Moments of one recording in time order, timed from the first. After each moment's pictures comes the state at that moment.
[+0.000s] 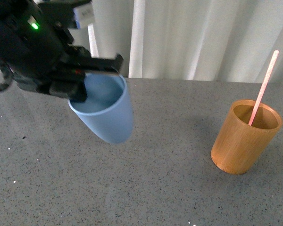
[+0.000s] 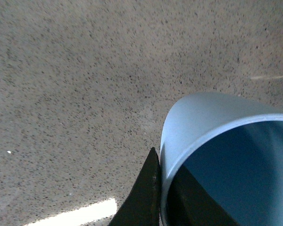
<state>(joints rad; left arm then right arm) -0.39 1.75 1.13 -0.42 -0.01 -0.09 0.00 0.00 0.02 0.00 0.00 0.00</state>
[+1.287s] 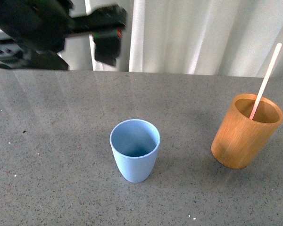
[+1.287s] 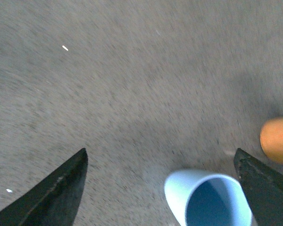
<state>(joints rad) -0.32 1.69 1.12 -0.21 -0.01 -0.25 0.00 0.00 0.02 0.00 0.00 0.00</state>
